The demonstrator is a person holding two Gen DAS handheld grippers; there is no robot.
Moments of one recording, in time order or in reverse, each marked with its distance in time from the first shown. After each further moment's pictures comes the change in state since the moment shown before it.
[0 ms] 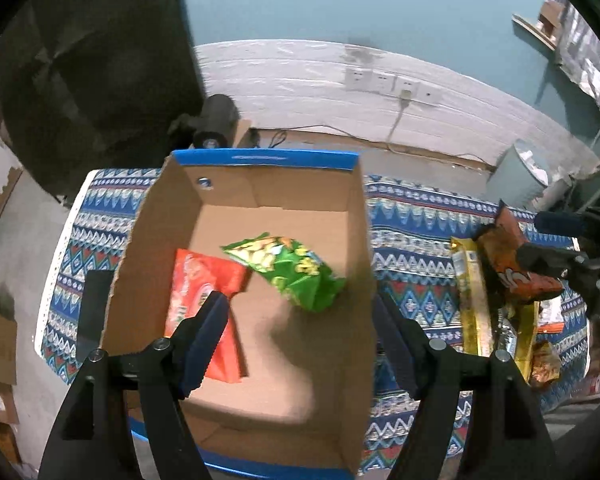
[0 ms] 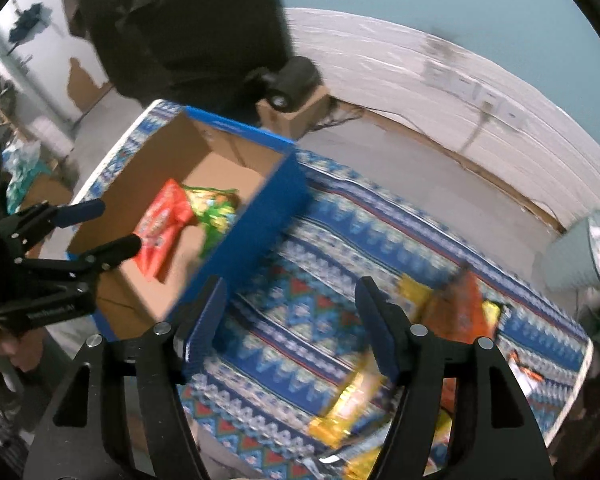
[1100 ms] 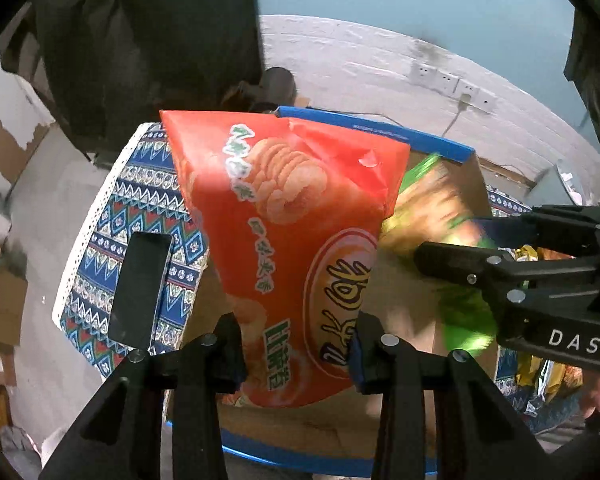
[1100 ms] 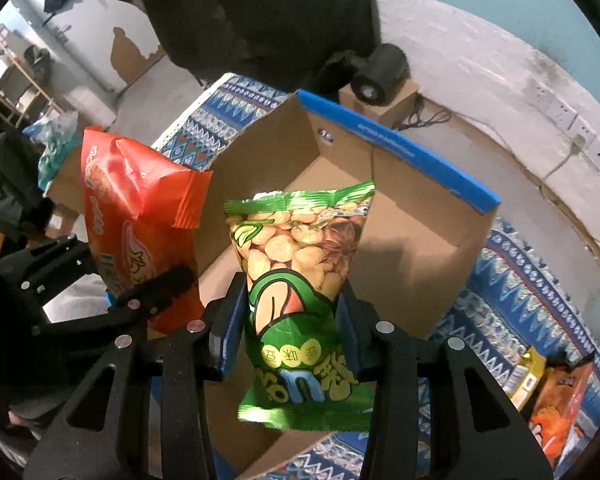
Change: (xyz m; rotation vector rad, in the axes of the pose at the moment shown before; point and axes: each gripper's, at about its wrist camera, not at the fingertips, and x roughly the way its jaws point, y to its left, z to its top) left arm 0.017 0.104 -0.016 -0.142 0.059 0.085; right arm 0.102 0.135 0.060 -0.120 0.081 0.179
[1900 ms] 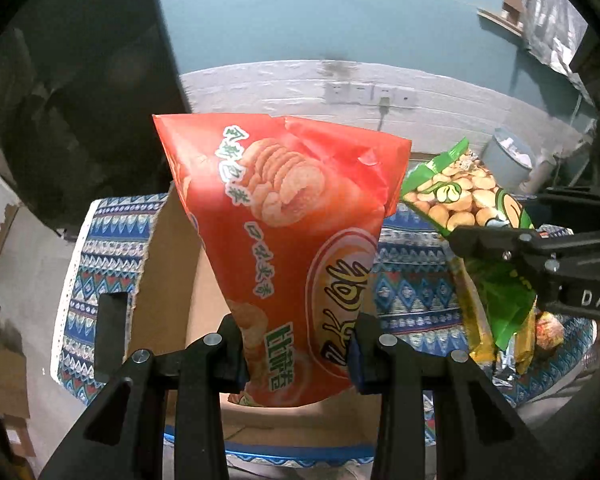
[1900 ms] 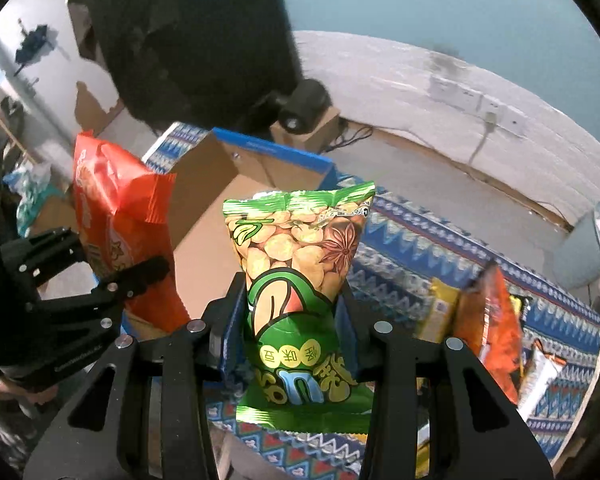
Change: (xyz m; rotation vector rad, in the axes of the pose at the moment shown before) left arm -0.055 -0.086 -0.014 0.225 -0.132 -0.093; right arm -0.114 -0.053 -0.083 0.118 -0.166 -0.140
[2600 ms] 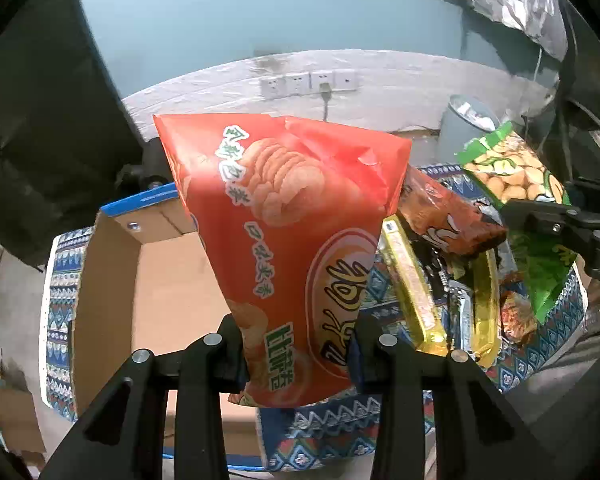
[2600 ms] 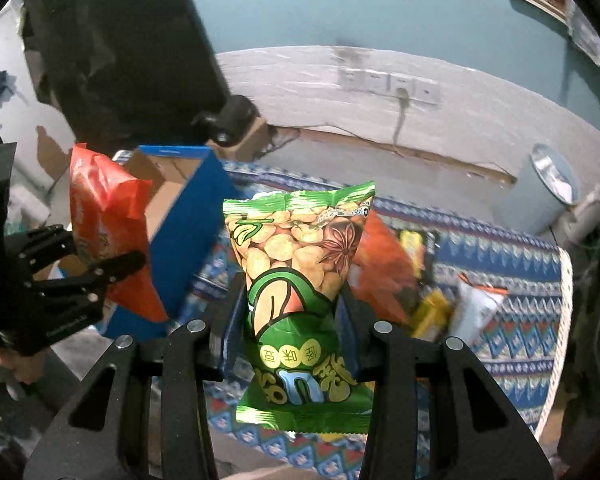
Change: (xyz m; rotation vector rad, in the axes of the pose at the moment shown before) left arm 0.000 -0.101 0.002 0.153 0.019 -0.058; right arm -0.076 -0.102 -0.079 0.164 -0.089 -0.114
